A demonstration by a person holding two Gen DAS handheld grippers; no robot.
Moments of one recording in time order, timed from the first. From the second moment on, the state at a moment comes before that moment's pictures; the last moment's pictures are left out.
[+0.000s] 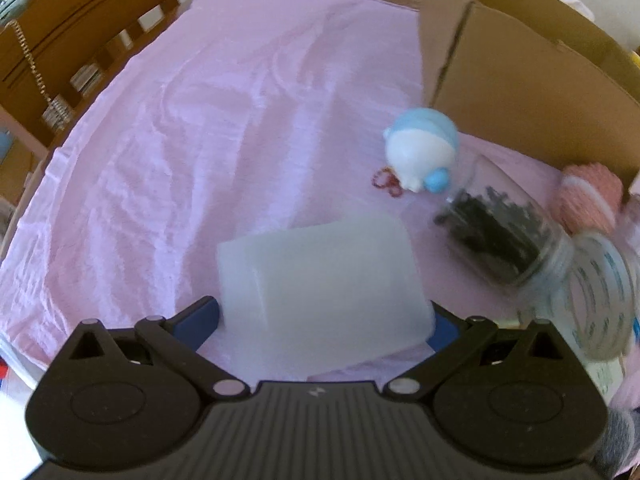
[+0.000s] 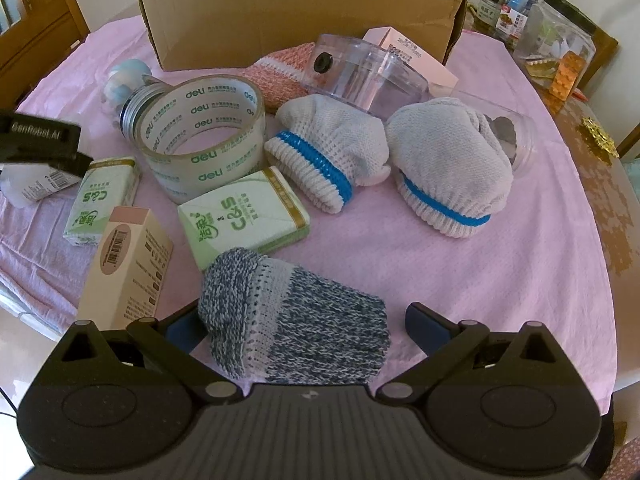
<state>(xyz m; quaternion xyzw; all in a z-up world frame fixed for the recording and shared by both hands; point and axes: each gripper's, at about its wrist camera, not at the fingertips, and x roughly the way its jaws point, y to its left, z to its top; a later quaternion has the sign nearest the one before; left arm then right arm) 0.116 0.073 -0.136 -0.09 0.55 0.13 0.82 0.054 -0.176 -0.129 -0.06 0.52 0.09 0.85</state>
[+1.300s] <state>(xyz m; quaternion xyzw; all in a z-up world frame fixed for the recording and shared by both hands) 0.110 0.072 -0.108 0.01 0.51 0.02 0.86 0.067 -0.173 -0.094 -0.10 0.52 0.16 0.83</state>
